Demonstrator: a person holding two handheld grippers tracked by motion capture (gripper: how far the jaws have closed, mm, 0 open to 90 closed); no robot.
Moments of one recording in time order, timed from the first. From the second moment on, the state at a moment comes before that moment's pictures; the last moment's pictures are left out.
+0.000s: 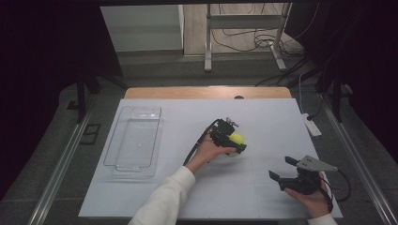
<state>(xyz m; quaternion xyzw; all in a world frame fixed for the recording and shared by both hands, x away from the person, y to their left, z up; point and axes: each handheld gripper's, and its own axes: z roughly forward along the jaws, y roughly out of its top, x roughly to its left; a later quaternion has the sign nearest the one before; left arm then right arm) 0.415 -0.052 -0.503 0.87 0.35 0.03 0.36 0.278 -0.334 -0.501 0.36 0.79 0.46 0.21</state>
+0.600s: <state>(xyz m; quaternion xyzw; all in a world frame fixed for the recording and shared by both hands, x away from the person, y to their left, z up) 0.409 -0.055 -0.504 0.88 0.33 0.06 0.35 0.278 -0.335 -0.501 0.36 0.78 0.46 0.21</state>
